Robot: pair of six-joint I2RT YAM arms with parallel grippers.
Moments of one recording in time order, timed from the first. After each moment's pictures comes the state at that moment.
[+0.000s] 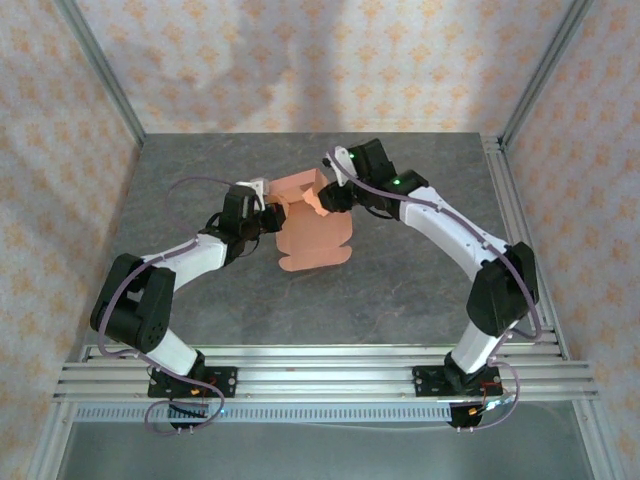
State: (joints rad) left arm -0.30 1.56 0.82 0.17 0.19 -0.54; right arm 0.59 1.69 1.53 -0.58 -0.21 0.00
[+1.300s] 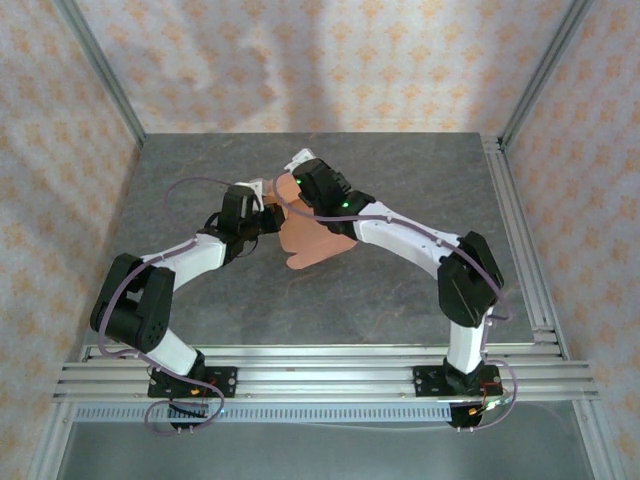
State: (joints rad) left arm -0.29 1.56 0.82 0.15 0.21 -0.54; right arm 0.81 1.86 1.55 -0.28 0.65 -0.27
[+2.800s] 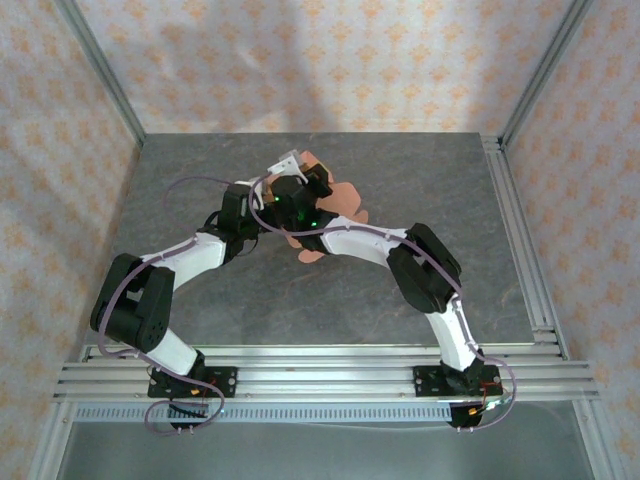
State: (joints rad) left arm -0.29 1.56 0.84 0.14 0.21 -0.55; right arm 0.88 2.11 1.58 0.29 1.13 -0.51
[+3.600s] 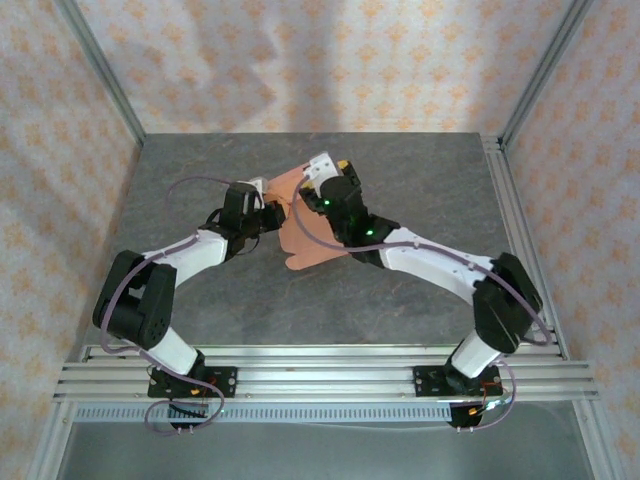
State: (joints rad) left arm -0.29 1.59 0.87 0.10 0.20 -0.59; right arm 0.83 1.58 1.21 0.12 0.53 -0.17
